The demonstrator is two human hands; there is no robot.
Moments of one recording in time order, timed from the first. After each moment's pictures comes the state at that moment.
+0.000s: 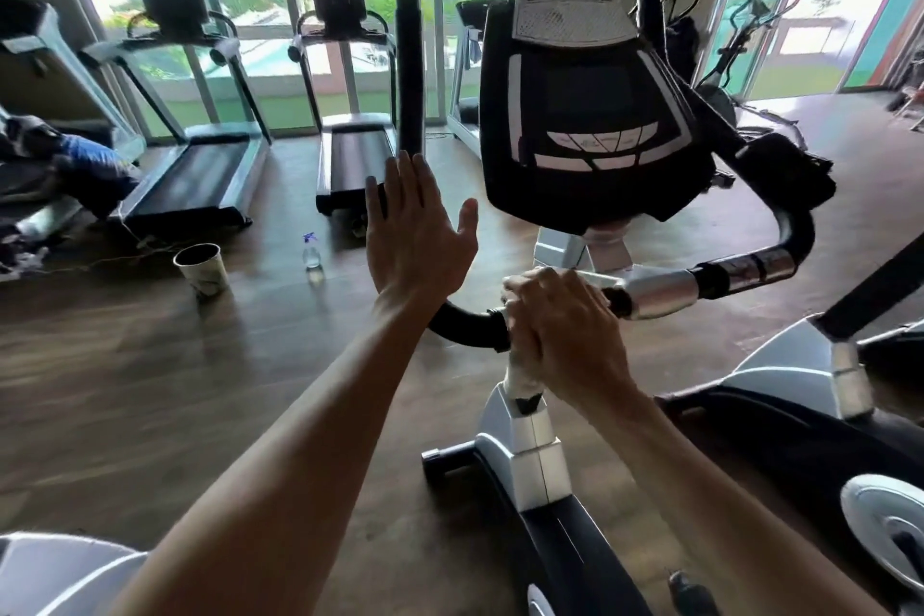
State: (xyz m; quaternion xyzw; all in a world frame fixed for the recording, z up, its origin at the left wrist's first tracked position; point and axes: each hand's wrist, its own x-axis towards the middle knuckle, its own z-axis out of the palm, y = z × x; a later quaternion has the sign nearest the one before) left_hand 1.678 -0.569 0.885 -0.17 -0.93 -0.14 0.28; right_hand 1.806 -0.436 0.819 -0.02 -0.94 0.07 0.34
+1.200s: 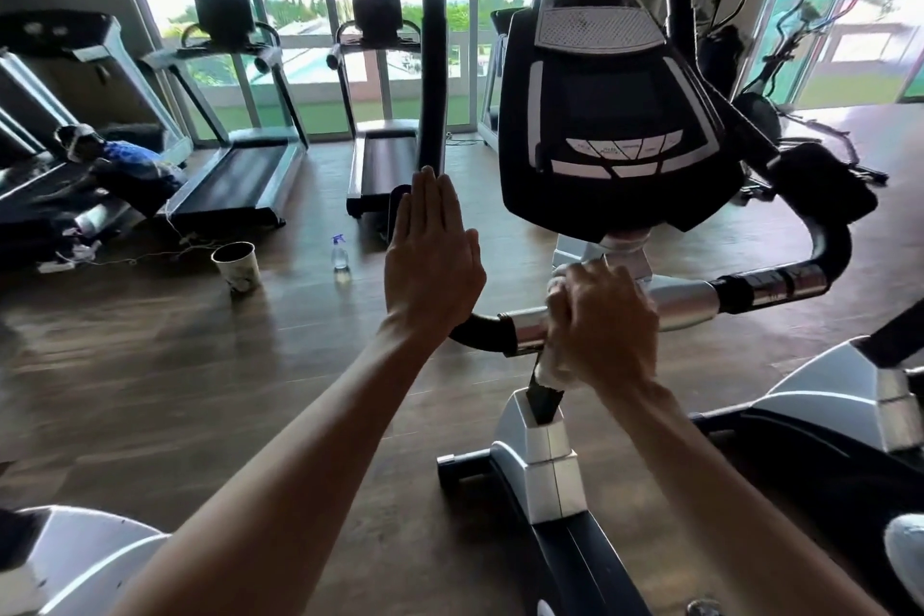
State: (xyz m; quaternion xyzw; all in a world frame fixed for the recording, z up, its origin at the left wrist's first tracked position) left_hand 1.691 -0.577 0.865 -0.22 -0.90 -0.11 0.35; right_hand 1.794 -0.420 0.833 -0.14 -0.94 0.08 0.31
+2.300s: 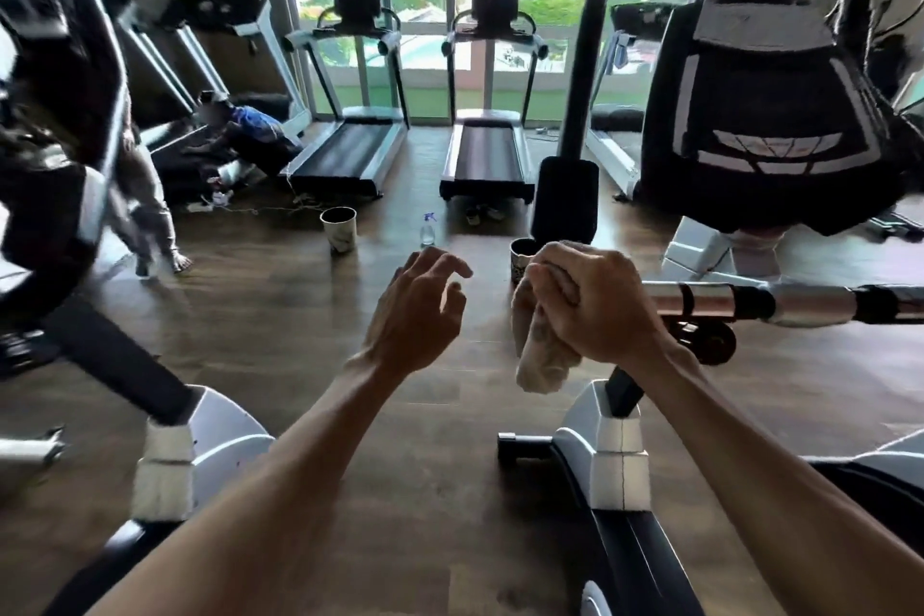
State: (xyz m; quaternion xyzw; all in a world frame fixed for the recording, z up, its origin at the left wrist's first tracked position) left_hand 1.761 -0.759 0.816 -0.23 -0.88 -0.32 0.26; right_hand 1.808 -0.540 0.865 0.22 -0.88 0.28 0.31
